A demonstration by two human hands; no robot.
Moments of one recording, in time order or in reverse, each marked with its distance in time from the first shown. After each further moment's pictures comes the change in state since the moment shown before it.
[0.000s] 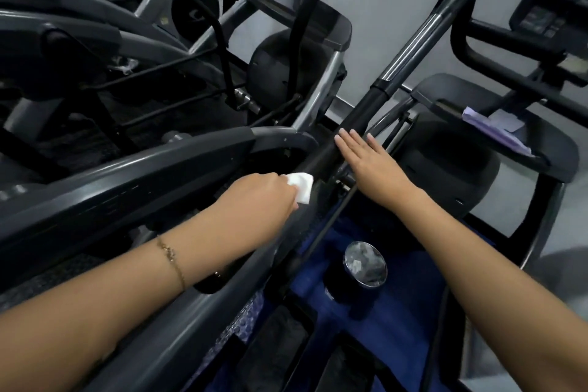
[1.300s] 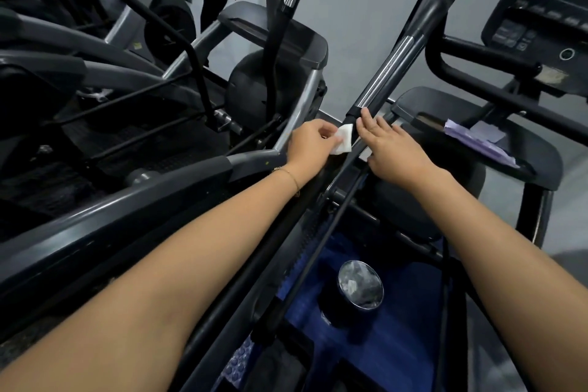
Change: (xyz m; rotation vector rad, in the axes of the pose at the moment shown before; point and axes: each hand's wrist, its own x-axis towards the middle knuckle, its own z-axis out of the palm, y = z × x) left_hand 0.212 0.001 0.021 -1.179 0.359 -0.421; right_hand 0.038 0.075 -0.042 0.020 -0.132 0.286
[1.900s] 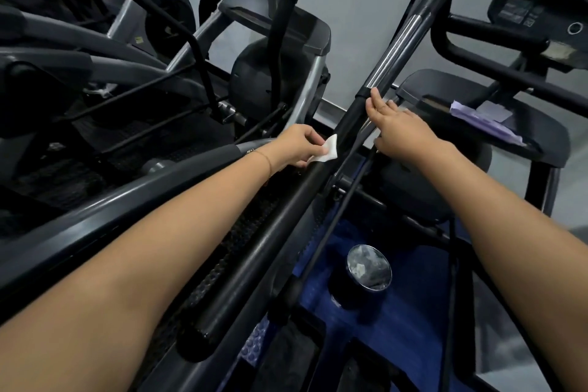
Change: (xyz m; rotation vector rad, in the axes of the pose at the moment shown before) left_hand -0.018 -0.029 -0.044 -0.066 -0.428 -0.233; right_hand -0.005 -0.011 -0.005 0.068 -0.059 0.094
